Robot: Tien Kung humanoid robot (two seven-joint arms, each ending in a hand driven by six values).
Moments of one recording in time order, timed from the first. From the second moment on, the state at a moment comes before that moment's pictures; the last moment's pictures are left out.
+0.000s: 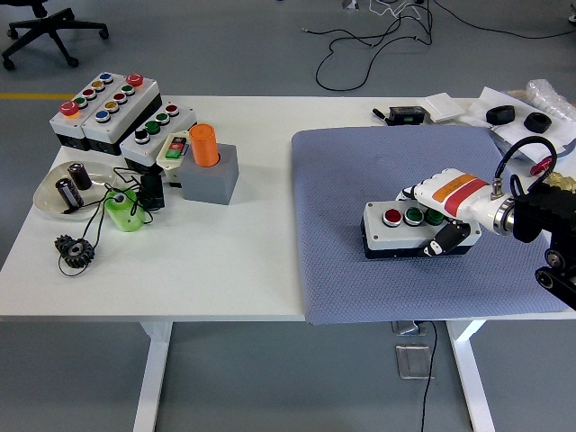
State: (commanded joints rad) left arm -0.12 0.10 -0.11 -0.19 0.27 0.32 0.08; right arm 0.83 -0.55 0.48 1.13 -2.00 -0.02 0.16
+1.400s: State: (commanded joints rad) left arm -0.11 0.10 -0.10 -0.18 0.27 0.32 0.08; right arm 0.79 -0.58 0.53 1.17 -1.92 0.09 0.16
